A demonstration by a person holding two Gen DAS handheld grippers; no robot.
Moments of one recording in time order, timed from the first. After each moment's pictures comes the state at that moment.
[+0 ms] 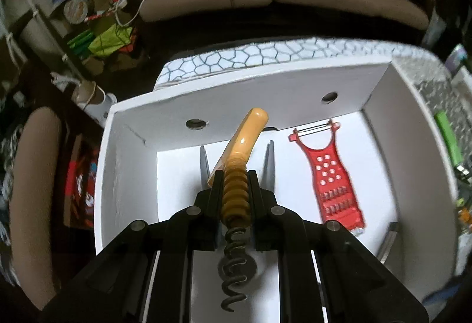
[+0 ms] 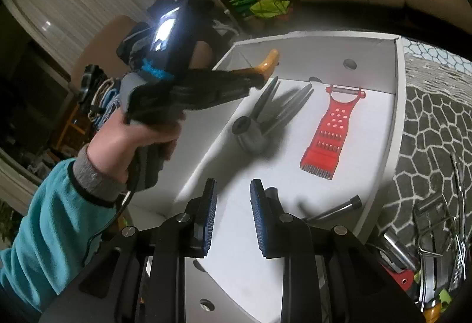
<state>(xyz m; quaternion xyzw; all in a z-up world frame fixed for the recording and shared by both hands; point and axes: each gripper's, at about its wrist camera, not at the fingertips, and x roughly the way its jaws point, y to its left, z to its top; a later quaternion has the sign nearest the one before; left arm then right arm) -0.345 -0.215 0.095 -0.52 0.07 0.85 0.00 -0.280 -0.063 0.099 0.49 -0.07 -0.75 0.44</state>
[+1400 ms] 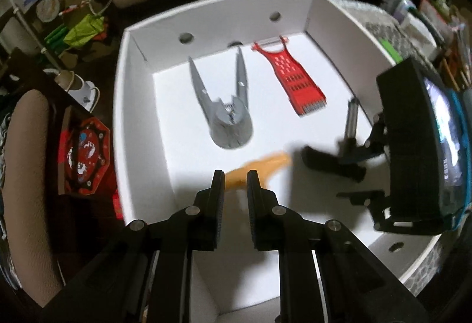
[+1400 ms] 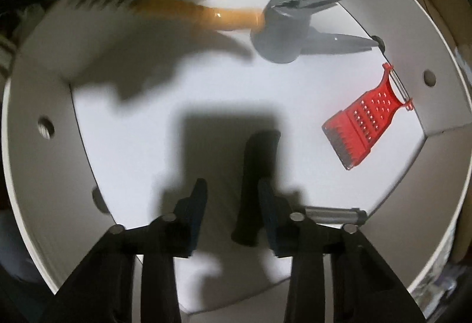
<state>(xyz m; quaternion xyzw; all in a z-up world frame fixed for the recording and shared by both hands) -0.202 -0.242 0.100 -0.55 0.08 0.82 0.10 -0.228 -0.176 0.007 0.55 0.38 -0.64 0.38</state>
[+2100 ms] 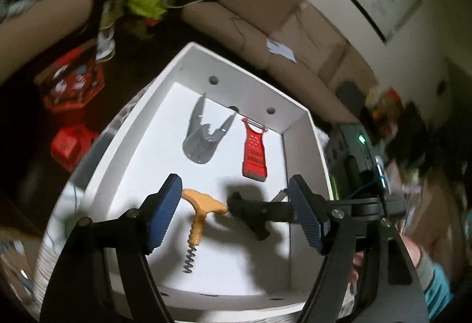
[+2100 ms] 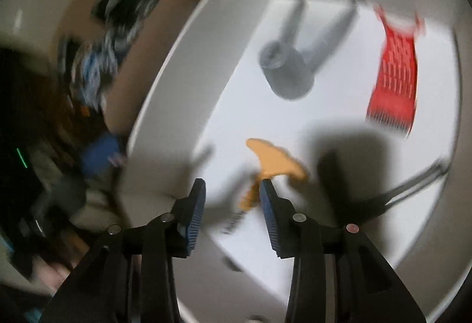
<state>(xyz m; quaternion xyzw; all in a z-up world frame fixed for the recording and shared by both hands) -0.092 -0.294 0.137 -0.37 -0.30 0.88 0.03 -0.274 -0.144 0.042 0.65 -0.10 -0.65 0.39</state>
